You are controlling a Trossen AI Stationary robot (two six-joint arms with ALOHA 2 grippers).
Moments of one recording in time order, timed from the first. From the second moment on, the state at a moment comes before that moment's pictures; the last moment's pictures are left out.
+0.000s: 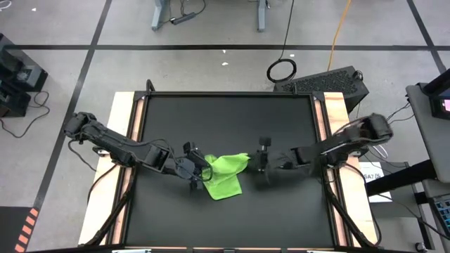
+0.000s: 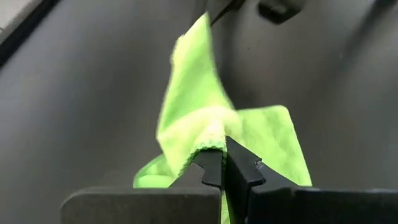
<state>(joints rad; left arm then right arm) -0.34 1.38 0.98 -0.37 -0.41 -0.38 0.21 1.43 0.53 0.38 0.43 -0.09</state>
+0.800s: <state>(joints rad) -0.62 1.20 0.98 0.07 -0.45 0.13 0.55 0.93 0.67 0.21 0.30 -0.32</state>
